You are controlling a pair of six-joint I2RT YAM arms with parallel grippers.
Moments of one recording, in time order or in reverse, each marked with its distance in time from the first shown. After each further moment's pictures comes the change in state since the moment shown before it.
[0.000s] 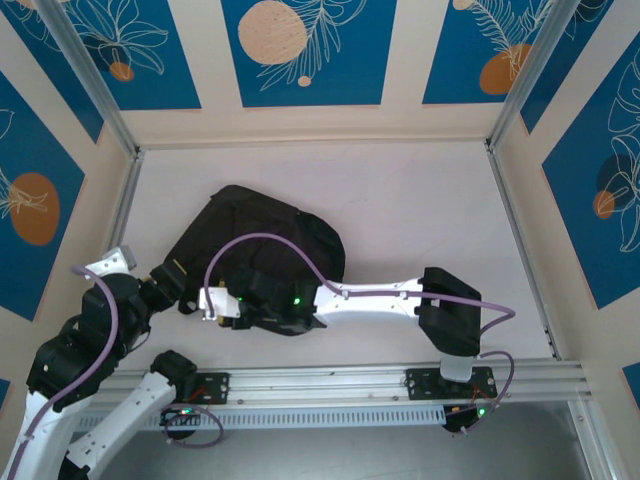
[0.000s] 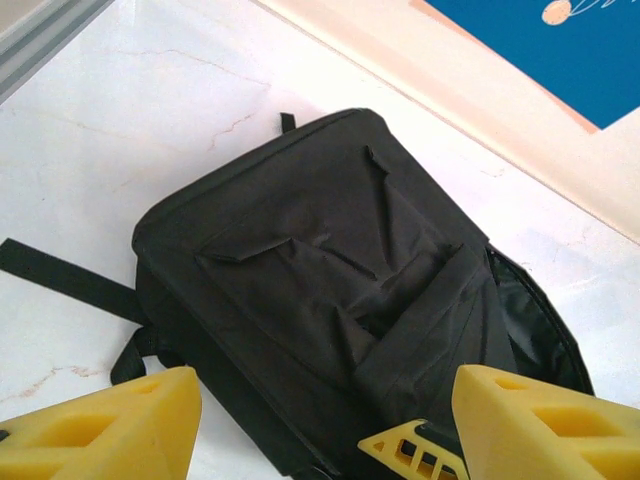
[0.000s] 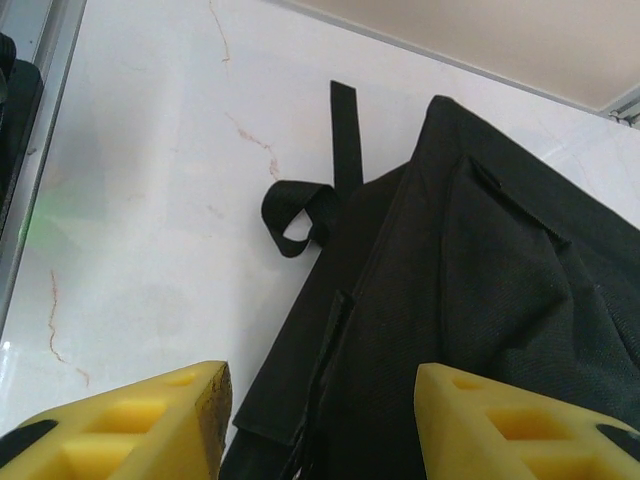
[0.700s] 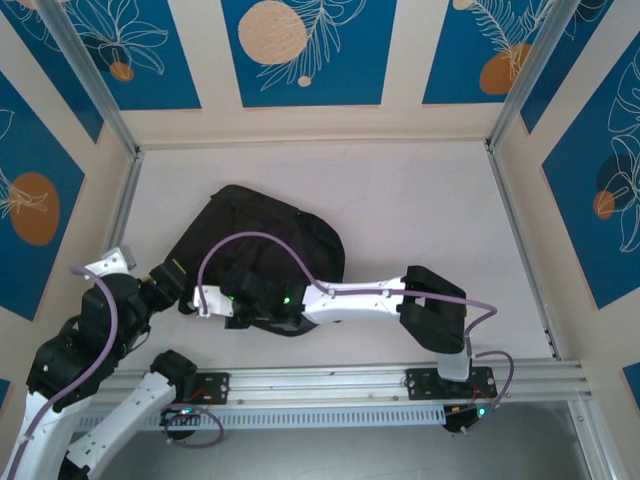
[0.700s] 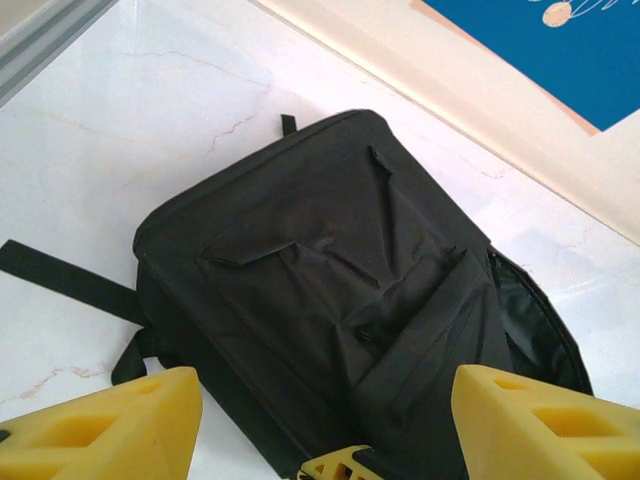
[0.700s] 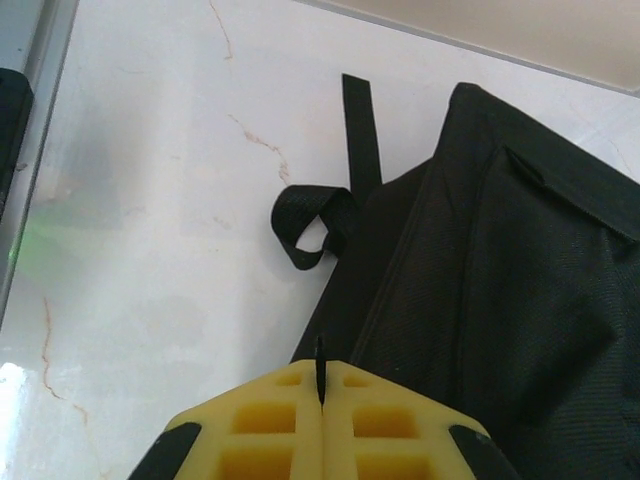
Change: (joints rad) left arm 0.000 0.000 -0.006 0.003 -0.002 -0.002; right arm -0.006 0.079 0.030 0.031 -0.030 0.053
